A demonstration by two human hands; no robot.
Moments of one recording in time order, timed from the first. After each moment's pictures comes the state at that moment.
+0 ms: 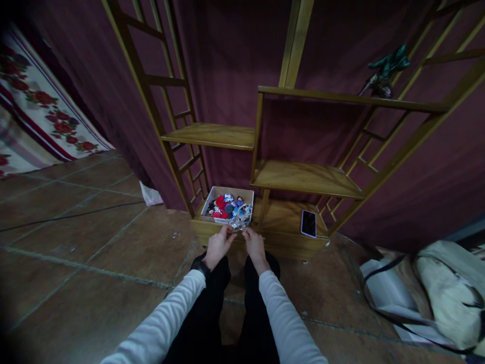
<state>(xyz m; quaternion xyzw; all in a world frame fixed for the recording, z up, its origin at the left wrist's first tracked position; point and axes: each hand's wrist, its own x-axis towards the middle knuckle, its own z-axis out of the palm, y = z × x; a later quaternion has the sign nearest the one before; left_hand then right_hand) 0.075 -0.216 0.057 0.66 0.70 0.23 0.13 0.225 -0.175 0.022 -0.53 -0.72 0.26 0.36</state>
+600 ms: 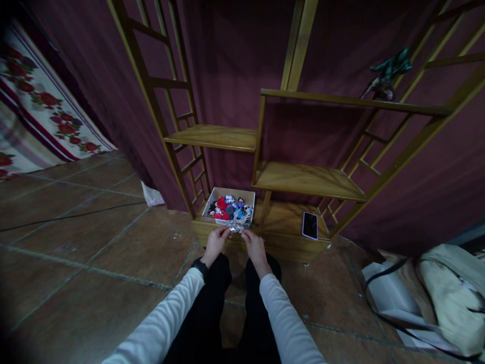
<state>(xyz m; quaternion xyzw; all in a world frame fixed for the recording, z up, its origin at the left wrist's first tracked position) 0.057 -0.196 0.030 0.54 0.63 0.49 0.25 0.223 -0.181 0.028 -0.49 -0.74 0.26 0.39</state>
